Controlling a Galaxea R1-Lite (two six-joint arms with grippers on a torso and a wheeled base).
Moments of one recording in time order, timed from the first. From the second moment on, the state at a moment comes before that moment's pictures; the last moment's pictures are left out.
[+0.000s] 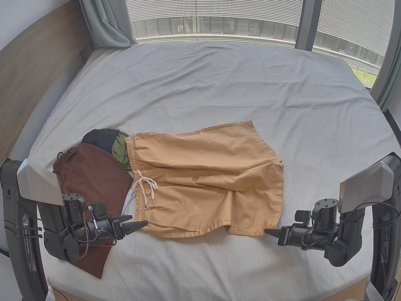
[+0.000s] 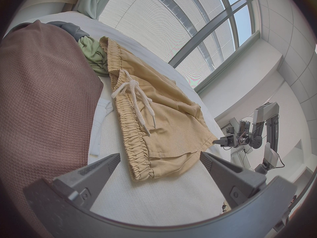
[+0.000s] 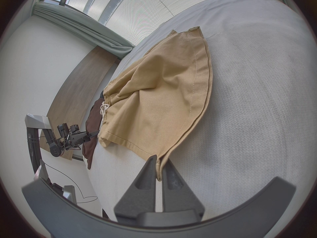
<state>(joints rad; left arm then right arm) -0.01 2.41 -0.38 -1.55 -0.79 -0.19 0.30 2.40 -0.31 -1.54 0.42 0.45</state>
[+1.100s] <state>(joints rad) -0.10 2.47 -0.42 -1.55 -0.70 -0.30 0.31 2.40 -0.31 -1.54 0.42 0.45</state>
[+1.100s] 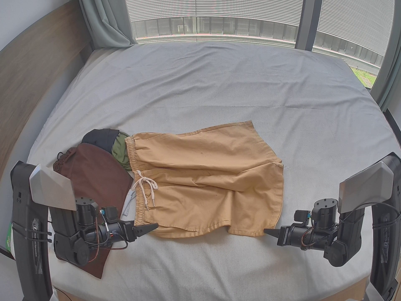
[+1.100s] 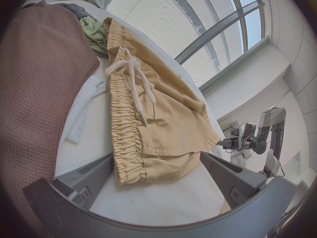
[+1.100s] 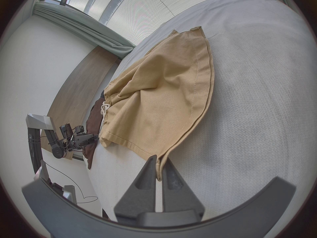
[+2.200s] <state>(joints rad) -0.10 2.49 -0.41 -1.55 -0.70 -0.28 0.26 2.38 -0.24 -1.54 0.42 0.30</state>
